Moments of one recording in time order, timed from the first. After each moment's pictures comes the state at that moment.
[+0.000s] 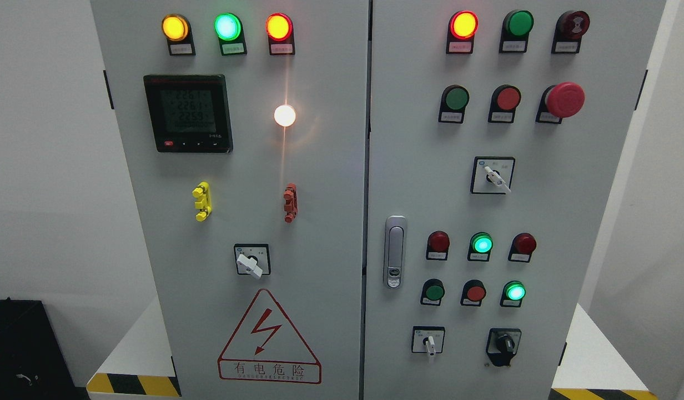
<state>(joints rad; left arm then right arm) 0.08 -0.09 -0.10 -0.09 0.08 -0.06 0.03 0.20 0.05 -0.11 -1.15 0.96 -0.03 0.21</state>
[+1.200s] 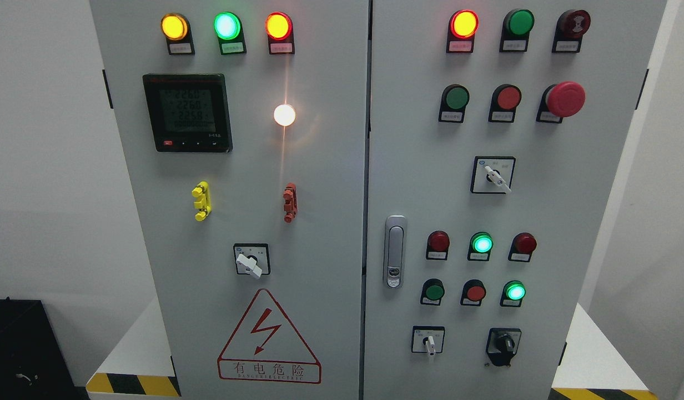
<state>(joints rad) 0.08 -0.09 -0.10 -0.09 0.08 -0.06 0.03 -0.09 0.07 -0.20 -1.74 1.25 0.11 0.45</state>
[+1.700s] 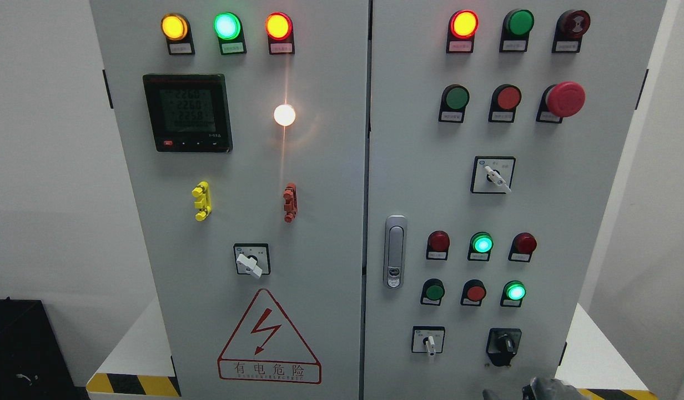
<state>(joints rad) 0.08 -0.09 -0.10 -0.09 0.08 -0.06 0.03 -0.19 0.07 -0.21 -1.77 1.28 0.16 0.47</state>
